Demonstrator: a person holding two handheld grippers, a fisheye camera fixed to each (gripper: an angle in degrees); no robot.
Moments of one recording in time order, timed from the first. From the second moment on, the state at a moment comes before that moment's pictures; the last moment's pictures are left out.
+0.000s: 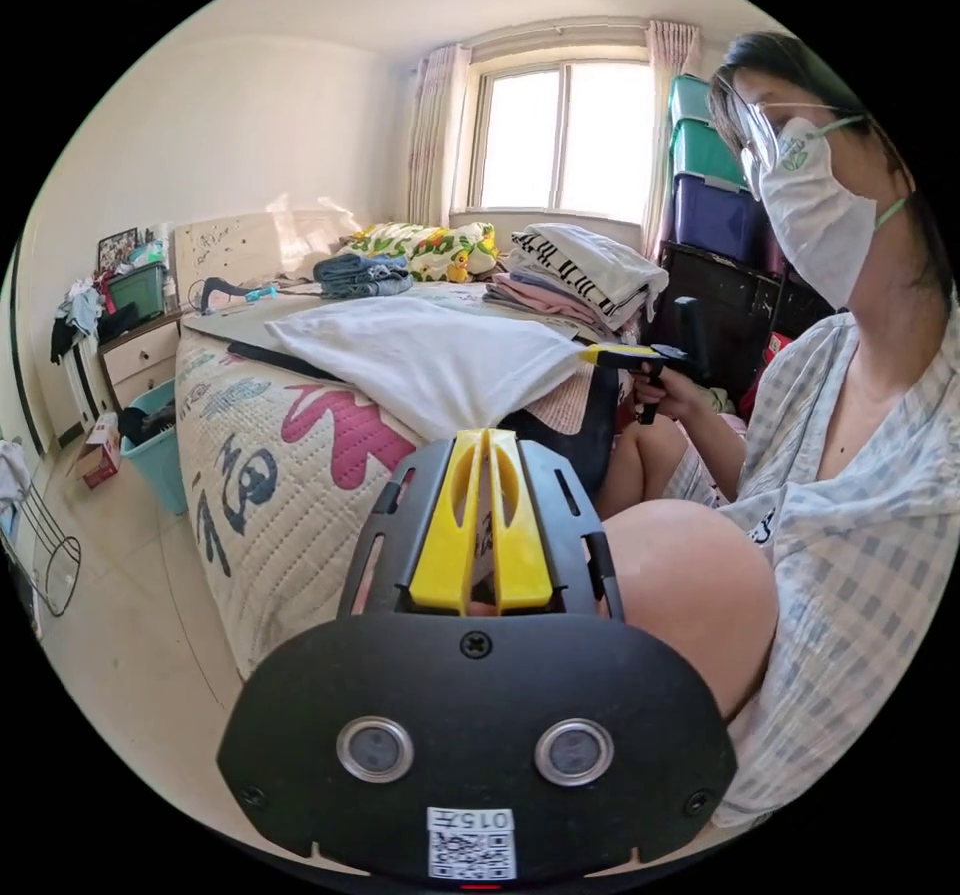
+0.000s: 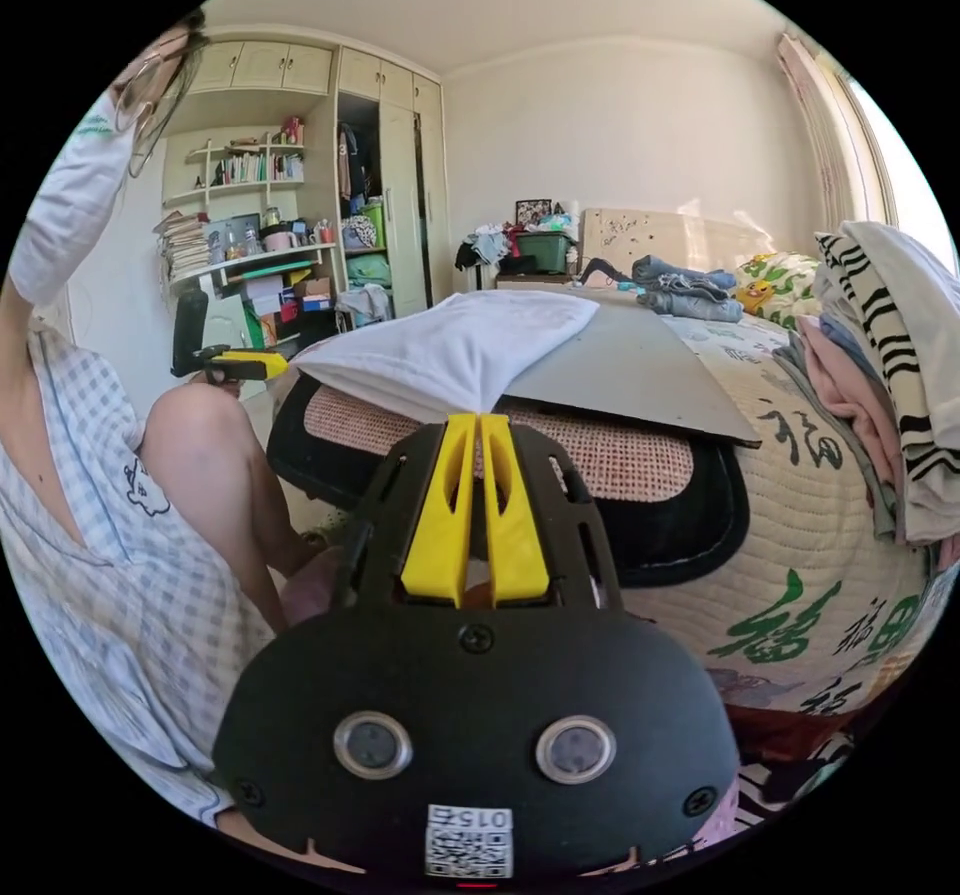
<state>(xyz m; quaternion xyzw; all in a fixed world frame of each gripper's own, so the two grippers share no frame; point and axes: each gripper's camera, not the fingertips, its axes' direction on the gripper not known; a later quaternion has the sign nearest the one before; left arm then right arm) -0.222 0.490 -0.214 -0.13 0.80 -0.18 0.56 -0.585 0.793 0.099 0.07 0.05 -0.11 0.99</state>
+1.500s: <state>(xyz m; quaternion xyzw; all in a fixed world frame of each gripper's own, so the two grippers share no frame) 0.266 0.546 0.194 -0.34 0.84 -0.20 0.37 -0.351 0.275 0.174 -0.15 -0.21 0.15 0.96</state>
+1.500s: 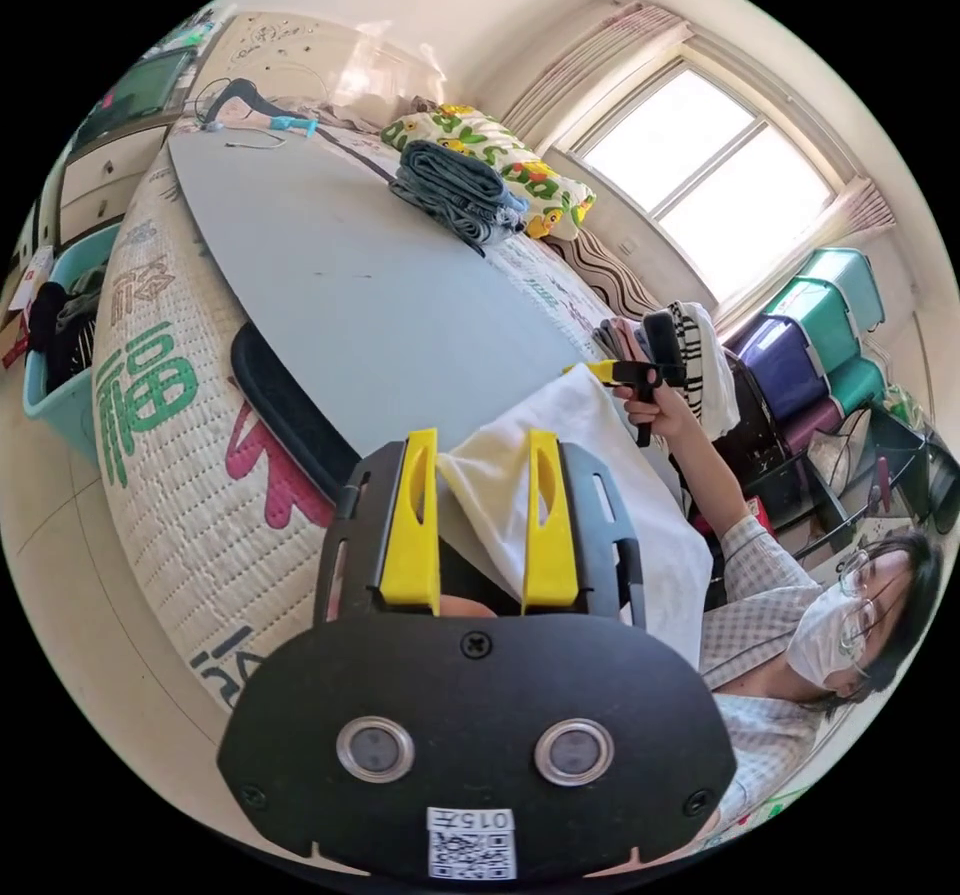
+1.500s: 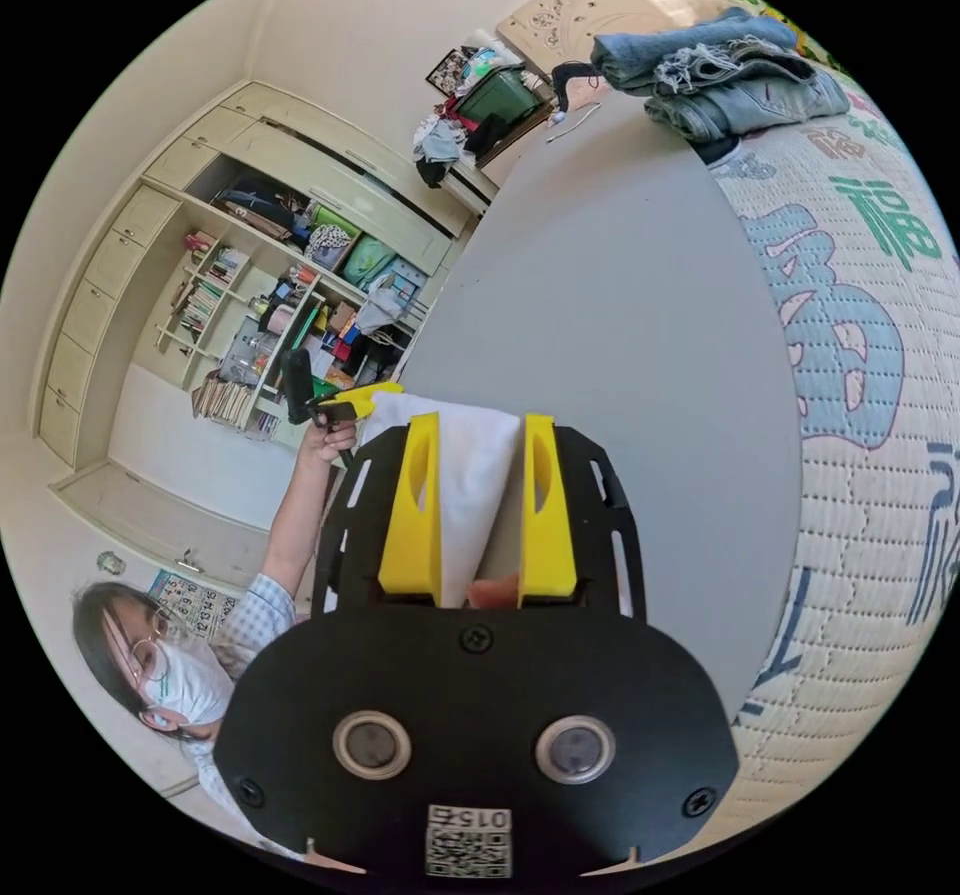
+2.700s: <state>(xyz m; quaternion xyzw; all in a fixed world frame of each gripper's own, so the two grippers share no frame) -0.220 0.464 -0.149 -0.07 0.84 -0.13 0.53 -0.598 0.757 -0.032 -0.05 -0.17 -0.21 0.96</state>
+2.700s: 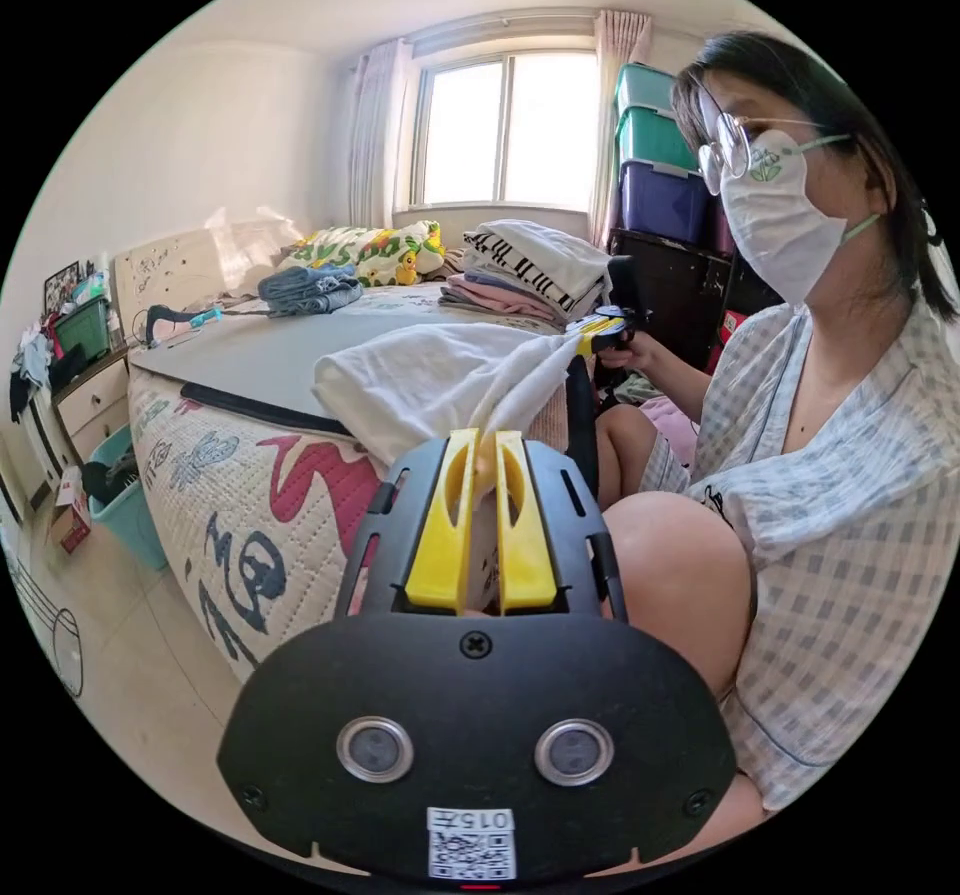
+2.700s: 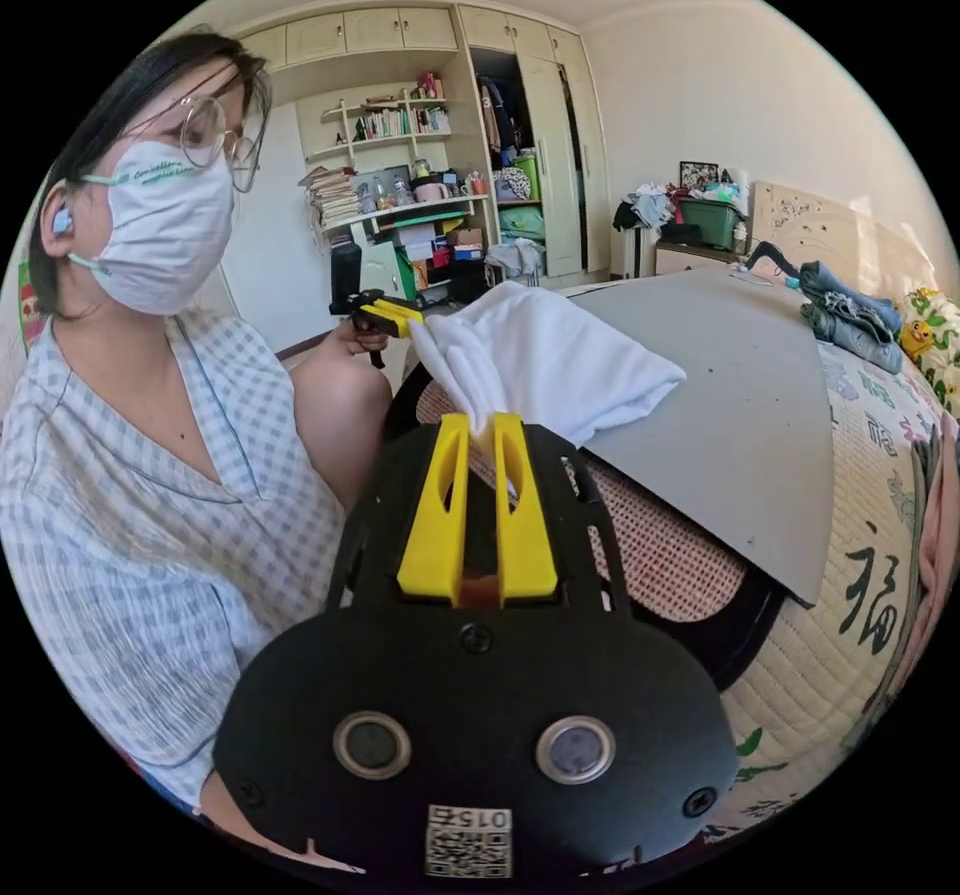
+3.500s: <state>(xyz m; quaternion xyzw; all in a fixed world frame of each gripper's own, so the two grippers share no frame) -0.238 0.404 -0.194 -0.04 0.84 -0.04 0.54 -0.622 0.842 0.020 -0.04 -0.08 -0.25 0.97</state>
